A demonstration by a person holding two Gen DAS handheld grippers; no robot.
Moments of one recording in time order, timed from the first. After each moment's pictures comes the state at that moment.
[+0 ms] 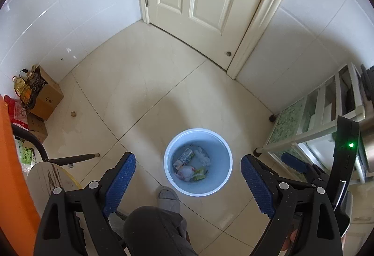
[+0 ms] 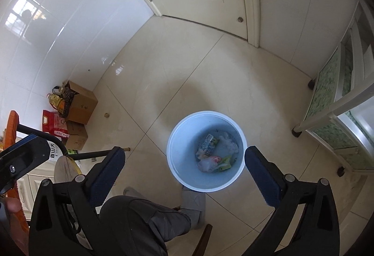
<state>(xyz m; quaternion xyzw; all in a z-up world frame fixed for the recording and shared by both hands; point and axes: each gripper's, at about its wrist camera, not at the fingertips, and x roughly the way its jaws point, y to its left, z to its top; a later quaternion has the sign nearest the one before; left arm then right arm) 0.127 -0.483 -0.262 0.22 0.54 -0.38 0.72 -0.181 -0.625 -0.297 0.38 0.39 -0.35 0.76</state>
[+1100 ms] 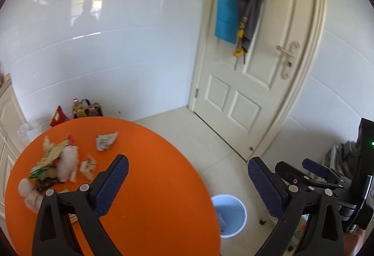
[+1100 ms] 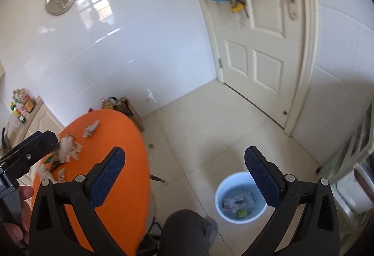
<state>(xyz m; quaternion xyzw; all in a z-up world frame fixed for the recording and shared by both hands) 0.026 -0.096 -0.034 0.03 0.33 -0.33 0.89 -0.108 -0.425 -0.070 0.18 0.28 -0.27 0.91</state>
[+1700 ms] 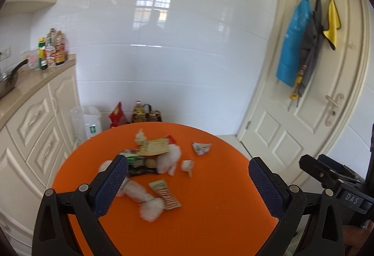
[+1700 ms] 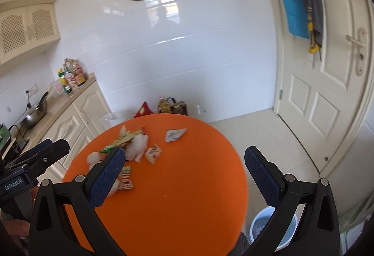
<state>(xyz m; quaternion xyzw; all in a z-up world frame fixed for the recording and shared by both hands) -0.085 0.106 -0.012 -0.05 0.28 -0.17 0.94 -0.027 -0.285 -0.032 0.08 0.25 -0.11 0.96</state>
